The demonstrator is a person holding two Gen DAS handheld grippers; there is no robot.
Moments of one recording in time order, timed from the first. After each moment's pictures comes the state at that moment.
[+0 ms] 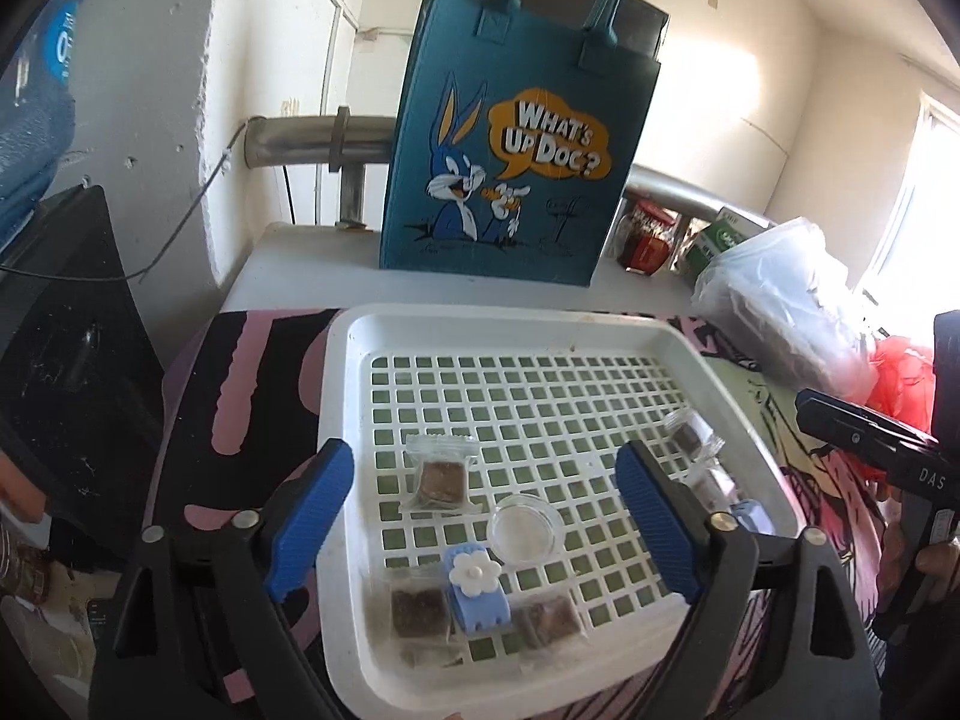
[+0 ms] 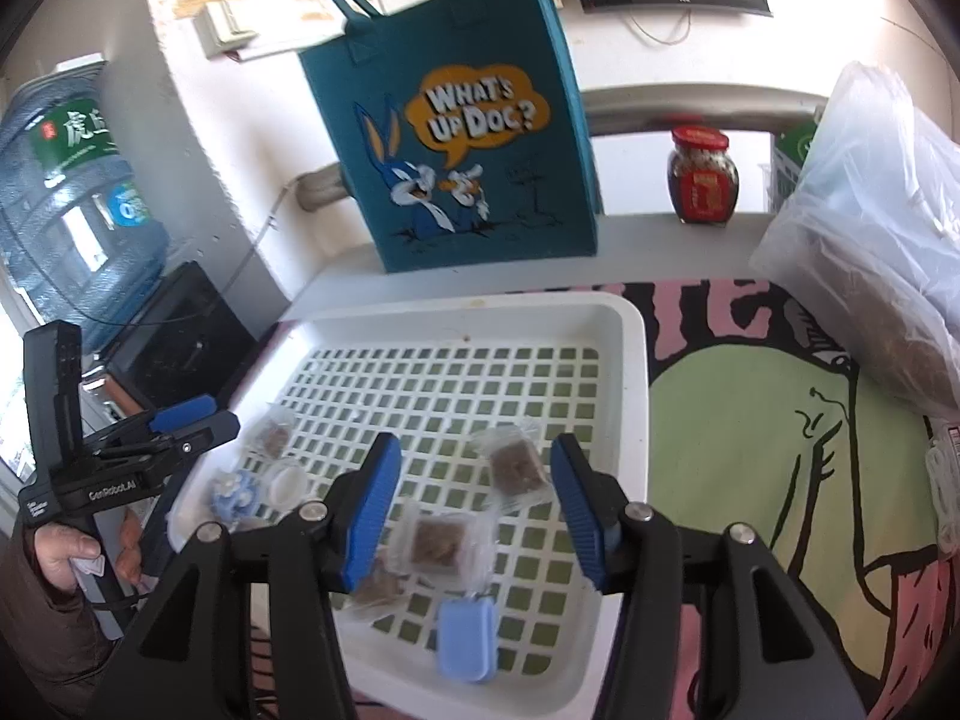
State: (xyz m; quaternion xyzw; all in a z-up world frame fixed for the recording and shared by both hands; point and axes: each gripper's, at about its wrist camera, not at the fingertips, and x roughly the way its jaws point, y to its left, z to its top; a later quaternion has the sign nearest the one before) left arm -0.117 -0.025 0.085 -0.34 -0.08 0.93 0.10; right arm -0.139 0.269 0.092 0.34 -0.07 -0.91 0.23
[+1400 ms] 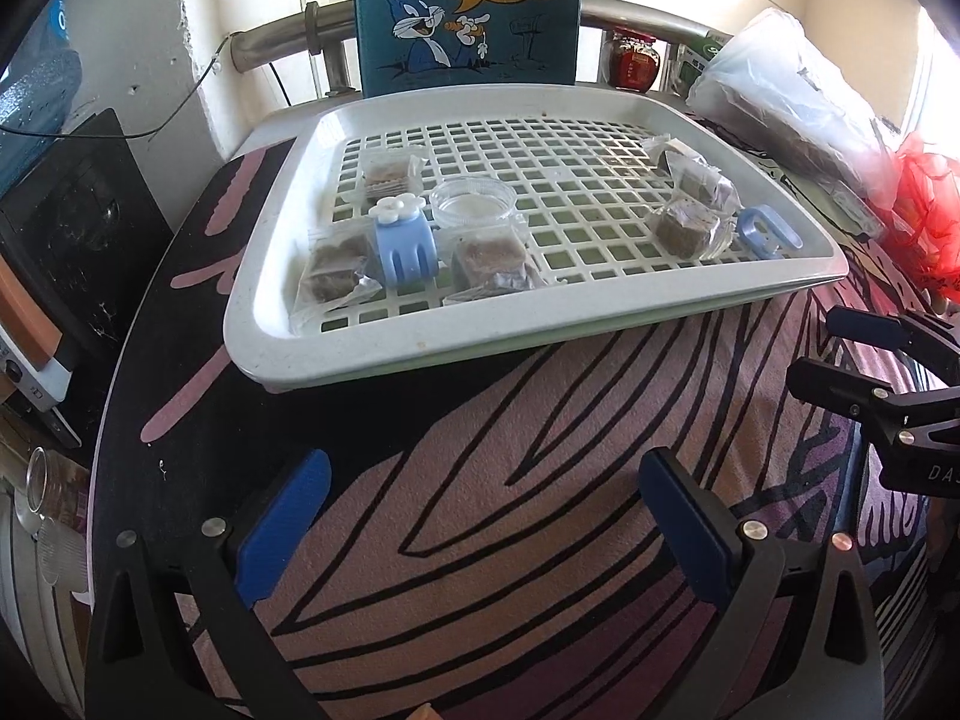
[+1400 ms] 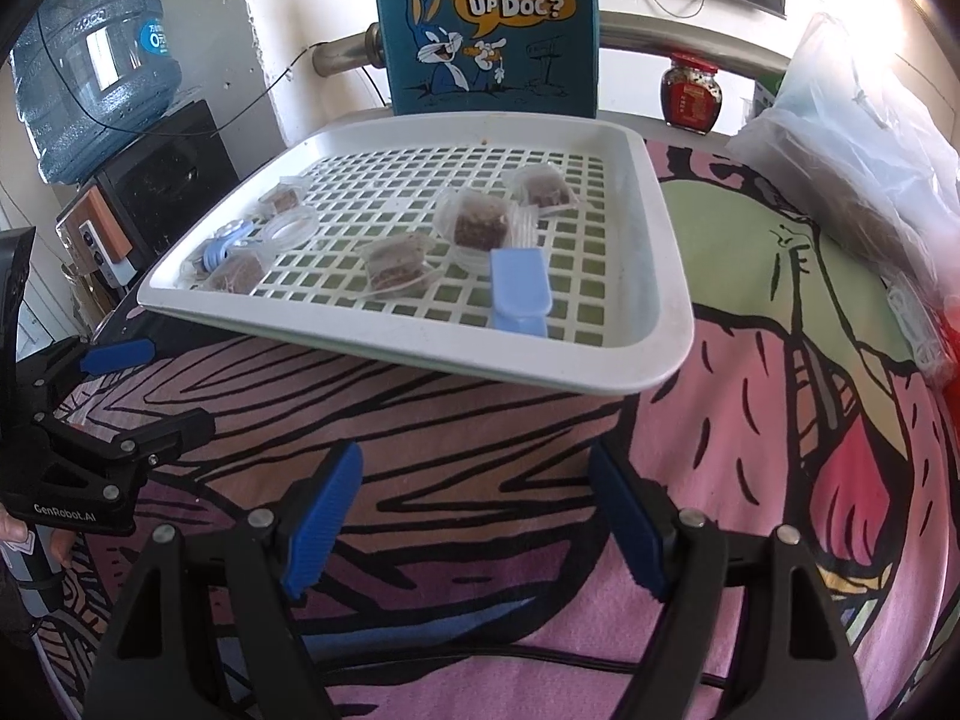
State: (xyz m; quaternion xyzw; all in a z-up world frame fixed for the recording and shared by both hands) left arm -0.033 0.030 0.002 -0.45 0.03 0.89 0.06; right arm -0.053 0.243 0.007 0.43 0.03 -0.88 0.17
